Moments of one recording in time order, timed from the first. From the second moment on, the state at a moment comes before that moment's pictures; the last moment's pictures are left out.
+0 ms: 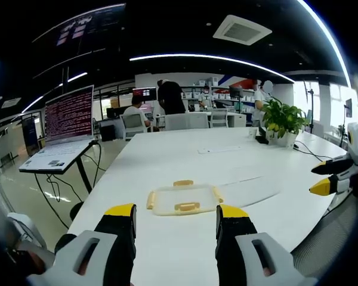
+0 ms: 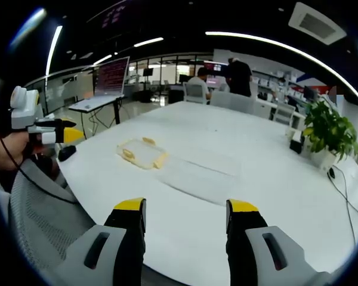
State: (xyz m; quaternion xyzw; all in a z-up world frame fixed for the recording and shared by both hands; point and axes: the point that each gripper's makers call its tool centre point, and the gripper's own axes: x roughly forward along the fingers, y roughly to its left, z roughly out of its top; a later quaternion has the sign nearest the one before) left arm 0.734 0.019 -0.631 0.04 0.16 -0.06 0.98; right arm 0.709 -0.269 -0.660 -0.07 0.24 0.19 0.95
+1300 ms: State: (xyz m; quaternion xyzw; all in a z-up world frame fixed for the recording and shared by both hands) left arm 0.787 0.041 -0.660 0.10 0.22 -0.21 0.95; right arm 0.779 -0.196 -0.649 -0.11 0.25 0.34 0.90
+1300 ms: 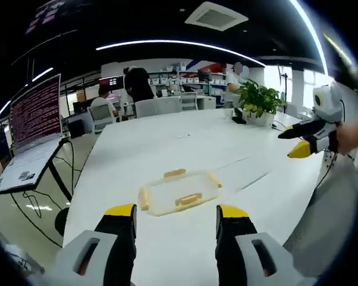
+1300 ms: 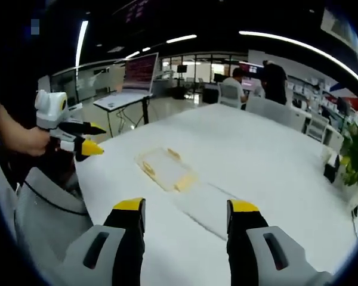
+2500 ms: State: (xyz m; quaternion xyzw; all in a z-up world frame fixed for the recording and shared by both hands) left arm 0.880 0.036 -0.728 0.33 0.29 -0.52 0.73; right arm 0.870 -0.108 -0.720 -0.29 0.31 0.56 0.71
